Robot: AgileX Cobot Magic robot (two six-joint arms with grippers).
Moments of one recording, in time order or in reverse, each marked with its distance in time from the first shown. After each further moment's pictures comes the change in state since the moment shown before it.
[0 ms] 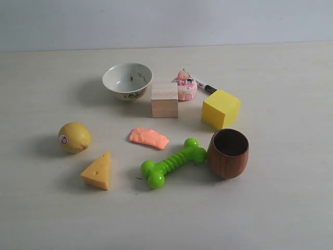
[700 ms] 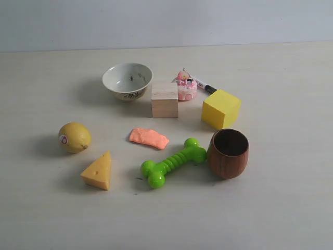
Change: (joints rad) left arm 0.000 0.000 0.000 0.000 0.491 0.000; right arm 0.000 0.000 0.000 0.000 0.000 0.000
